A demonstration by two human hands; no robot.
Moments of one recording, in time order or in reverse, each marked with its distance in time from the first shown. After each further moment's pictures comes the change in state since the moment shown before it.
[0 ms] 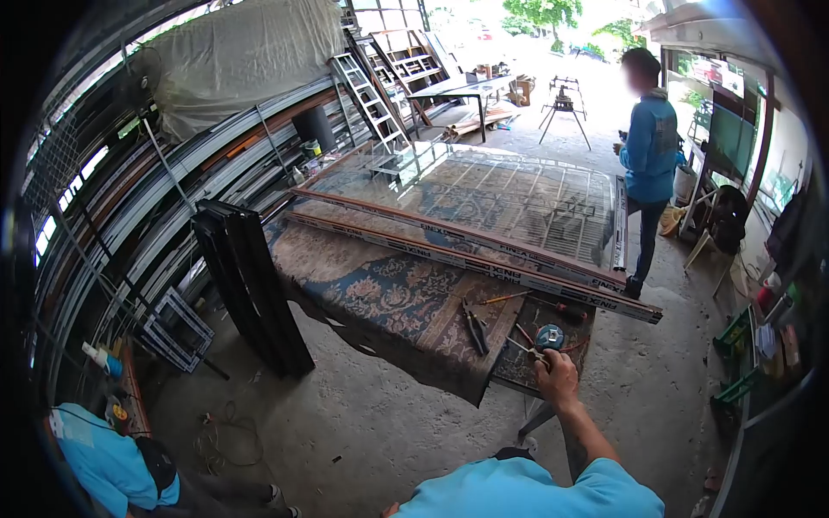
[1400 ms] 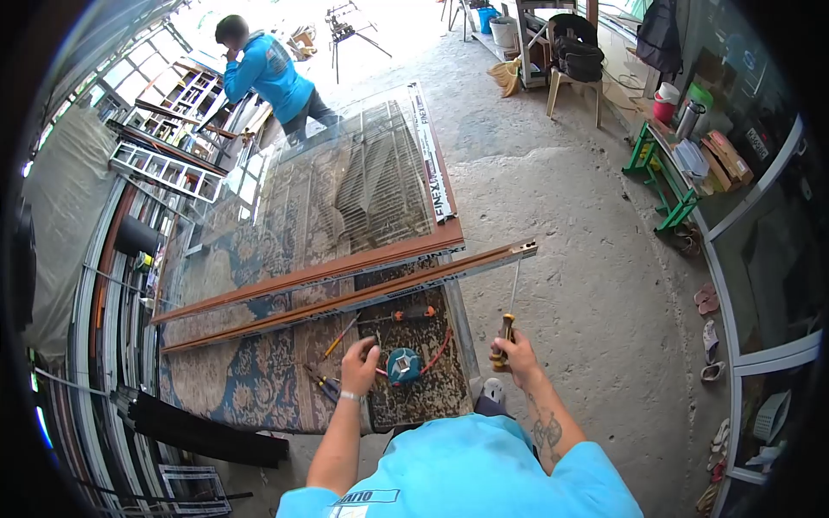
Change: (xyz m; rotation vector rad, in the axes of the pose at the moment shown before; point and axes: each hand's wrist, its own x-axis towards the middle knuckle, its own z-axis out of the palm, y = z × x) left_hand -0.296 0.498 0.387 0.645 -0.480 1.678; right_hand 0.061 0.255 -0.083 1.198 0.151 1.031
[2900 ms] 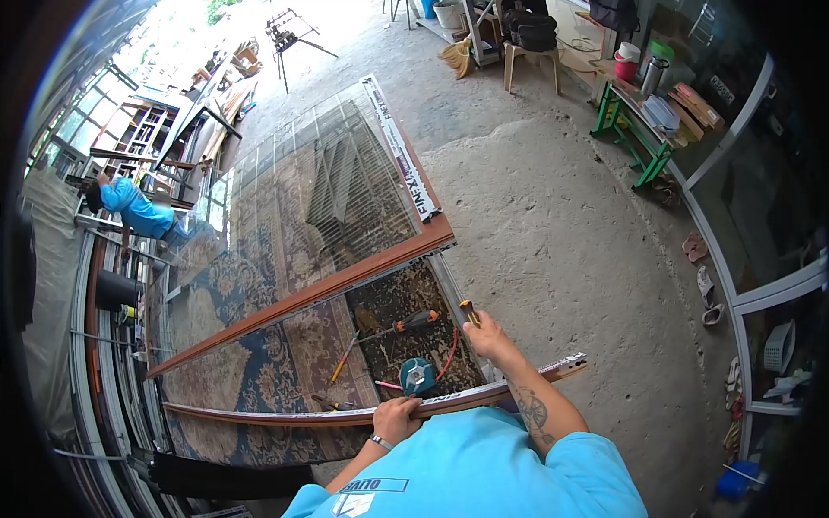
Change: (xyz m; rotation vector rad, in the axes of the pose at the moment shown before) left_hand -0.045 0.005 -0.012 0.401 -0.553 0.323; right_hand 0.052 0.001 0.081 -0.541 0.175 -0.089
